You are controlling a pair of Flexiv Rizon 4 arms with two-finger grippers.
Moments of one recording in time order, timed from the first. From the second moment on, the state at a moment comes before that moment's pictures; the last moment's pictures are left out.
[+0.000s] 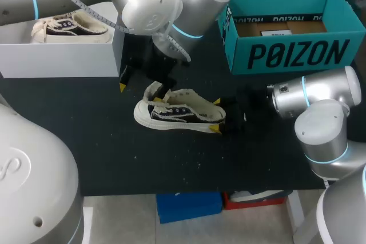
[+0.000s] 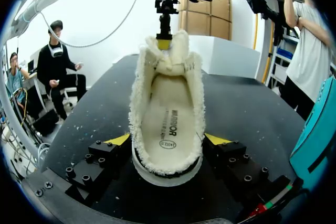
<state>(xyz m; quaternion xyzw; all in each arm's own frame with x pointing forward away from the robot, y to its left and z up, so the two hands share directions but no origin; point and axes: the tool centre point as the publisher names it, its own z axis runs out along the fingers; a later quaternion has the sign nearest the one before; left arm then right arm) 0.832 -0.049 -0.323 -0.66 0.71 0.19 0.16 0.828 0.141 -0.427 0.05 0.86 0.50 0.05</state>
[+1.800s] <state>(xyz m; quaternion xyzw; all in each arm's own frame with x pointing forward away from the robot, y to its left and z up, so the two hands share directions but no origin) 0.827 -0.163 -0.276 -0.36 0.93 -0.03 0.02 0.828 0.141 -0.427 0.05 0.86 0.50 0.05</state>
